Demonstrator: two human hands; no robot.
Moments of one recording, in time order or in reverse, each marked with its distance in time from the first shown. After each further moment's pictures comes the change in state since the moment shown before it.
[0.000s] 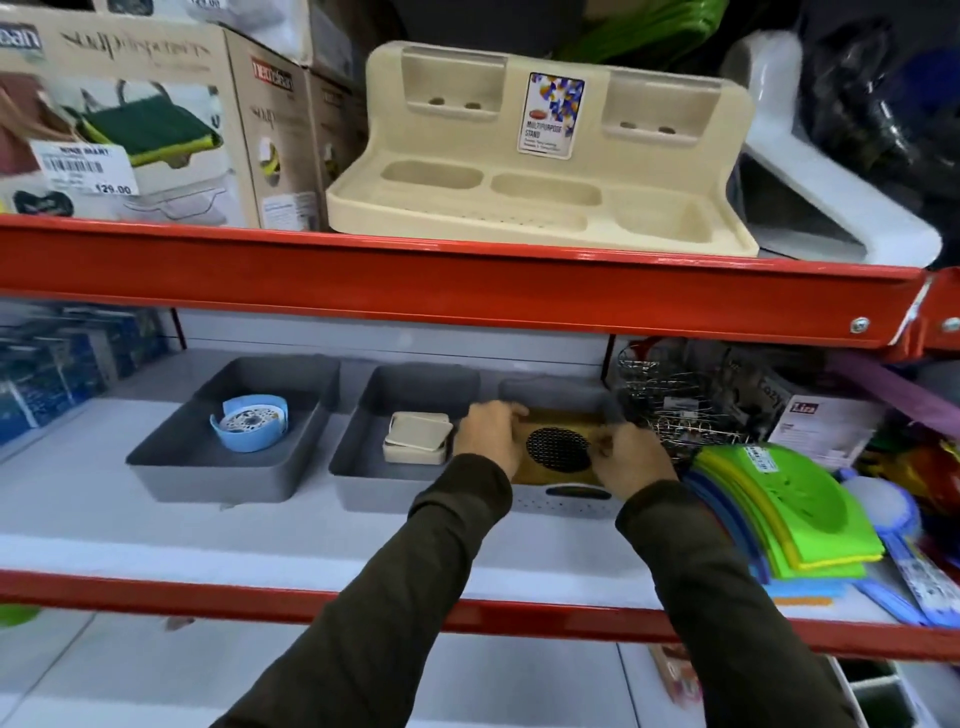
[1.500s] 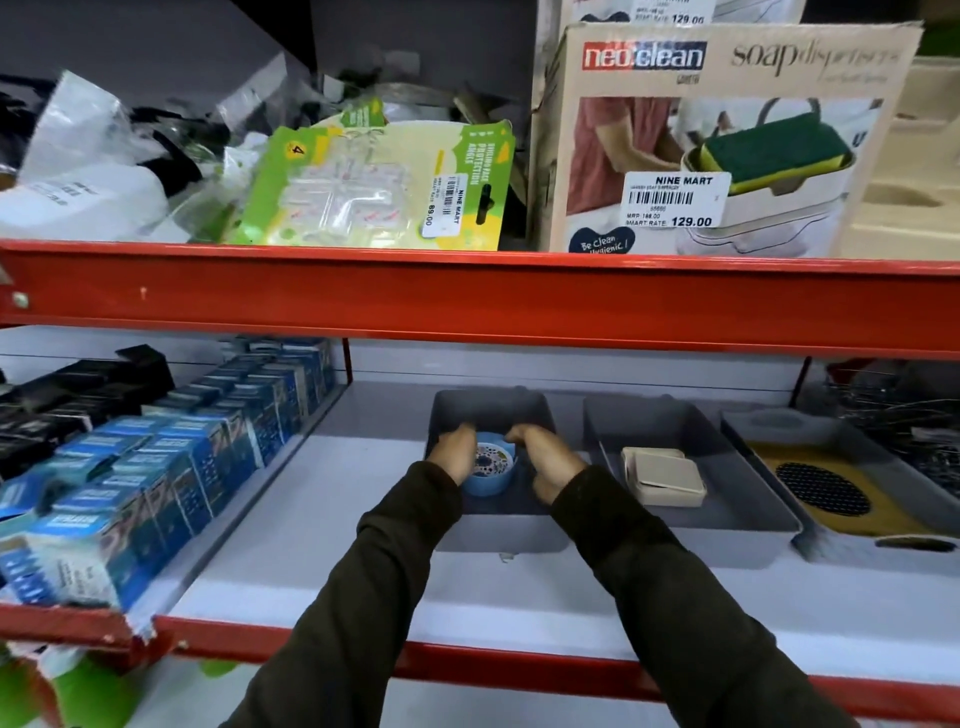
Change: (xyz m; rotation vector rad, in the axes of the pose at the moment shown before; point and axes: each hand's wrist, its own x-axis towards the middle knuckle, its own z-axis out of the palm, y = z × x) left_hand 0.037 -0.300 -0.210 -0.694 -0.170 -0.488; right_hand -0.018 -0.361 0.212 1.021 -0.422 0.223
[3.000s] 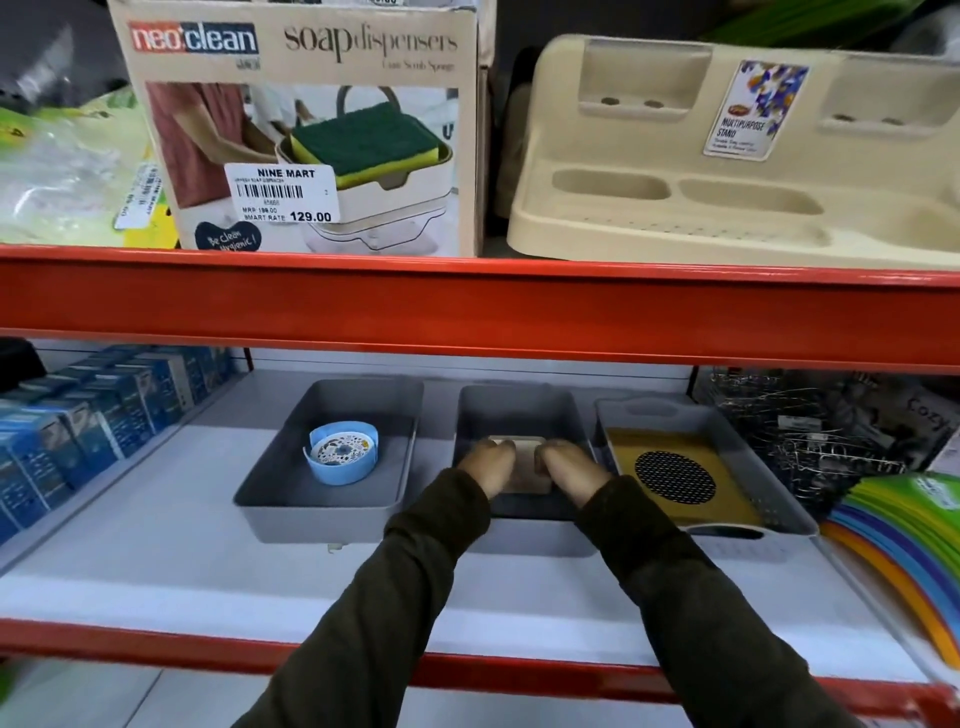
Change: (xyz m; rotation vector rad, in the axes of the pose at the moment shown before) left_hand -0.028 0.031 0.214 0.238 -0.155 0.065; right_hand -0.005 0.013 -0.223 -0.544 0.019 -0.064
